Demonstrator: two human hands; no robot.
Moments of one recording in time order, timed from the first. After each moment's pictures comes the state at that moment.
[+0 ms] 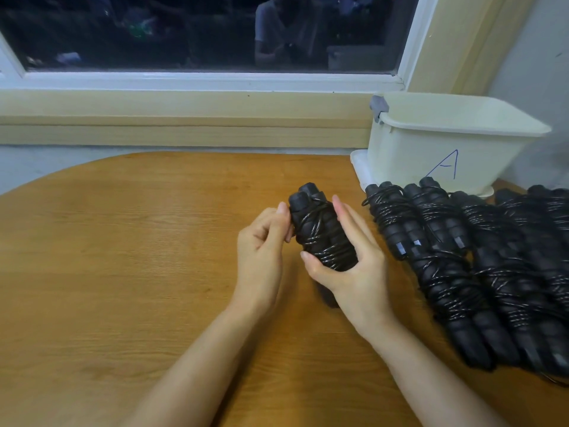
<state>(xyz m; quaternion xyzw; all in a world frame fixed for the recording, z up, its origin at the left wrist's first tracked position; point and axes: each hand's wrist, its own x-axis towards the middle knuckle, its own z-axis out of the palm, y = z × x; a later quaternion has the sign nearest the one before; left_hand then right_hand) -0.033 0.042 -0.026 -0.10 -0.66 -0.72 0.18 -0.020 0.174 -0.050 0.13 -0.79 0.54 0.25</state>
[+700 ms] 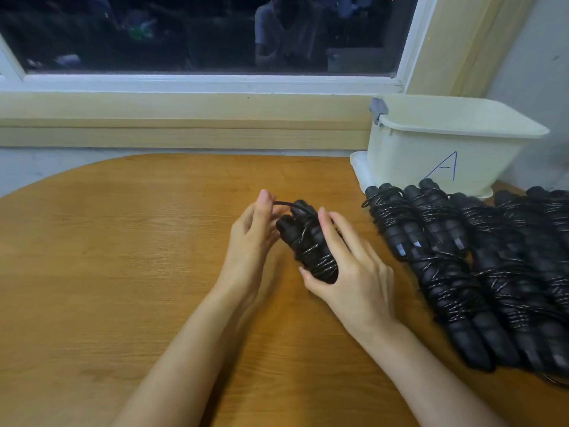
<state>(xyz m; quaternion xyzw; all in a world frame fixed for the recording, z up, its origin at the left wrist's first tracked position) -0.046 0.025 -0.021 -0.02 -0.61 -0.79 0.06 -0.019 0.174 -0.053 0.13 -0.90 0.20 0.36</state>
